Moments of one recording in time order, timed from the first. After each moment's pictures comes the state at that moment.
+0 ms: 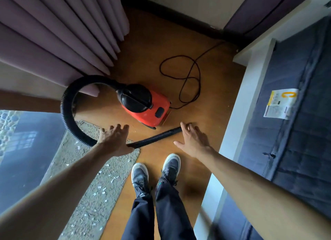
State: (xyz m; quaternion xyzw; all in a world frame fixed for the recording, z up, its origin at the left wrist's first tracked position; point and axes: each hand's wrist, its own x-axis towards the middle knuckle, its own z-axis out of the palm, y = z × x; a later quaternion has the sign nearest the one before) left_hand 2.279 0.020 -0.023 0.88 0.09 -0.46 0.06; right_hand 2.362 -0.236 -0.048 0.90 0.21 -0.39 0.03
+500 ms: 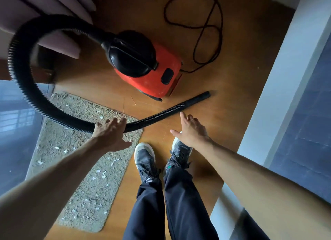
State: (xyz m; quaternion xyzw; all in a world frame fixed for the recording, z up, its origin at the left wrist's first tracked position) left_hand 2.206 0.027 -0.176 0.86 0.06 -0.51 0.07; right_hand 2.285 -0.224 -0.209 0.87 0.15 -0.47 -0.01
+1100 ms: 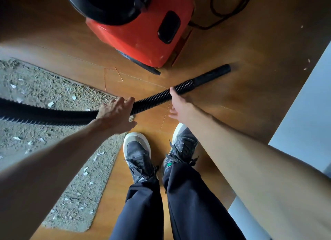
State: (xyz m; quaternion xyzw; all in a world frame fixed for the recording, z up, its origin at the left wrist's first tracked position) left_hand 2.189 -0.011 -0.336 0.88 0.04 -0.45 0.14; right_hand 2.273 -0.192 -0.383 0.63 -0.45 -0.51 -0.36
